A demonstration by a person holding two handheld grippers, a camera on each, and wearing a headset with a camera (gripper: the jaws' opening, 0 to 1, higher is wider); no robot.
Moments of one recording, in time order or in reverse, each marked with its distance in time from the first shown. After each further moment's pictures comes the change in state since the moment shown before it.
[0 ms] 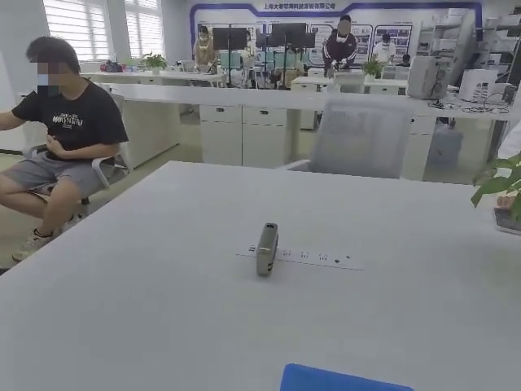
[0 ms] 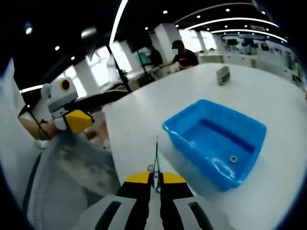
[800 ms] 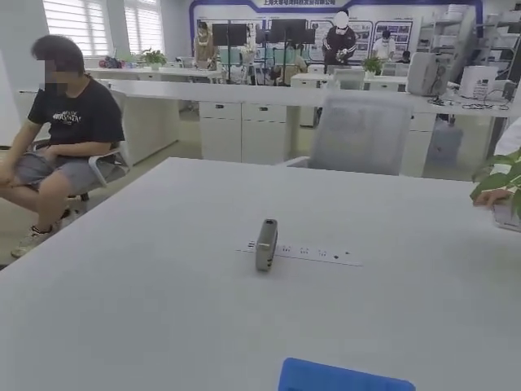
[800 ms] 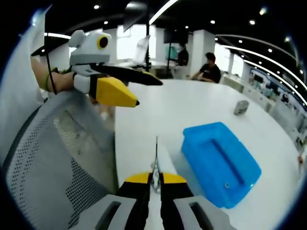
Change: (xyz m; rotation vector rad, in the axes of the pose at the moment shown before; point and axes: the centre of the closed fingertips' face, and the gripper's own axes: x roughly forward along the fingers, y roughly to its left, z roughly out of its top) left arm 0.000 0.000 -0.002 0.008 0.011 0.000; right arm 0.005 0.012 -0.008 -0.414 0.080 -0.058
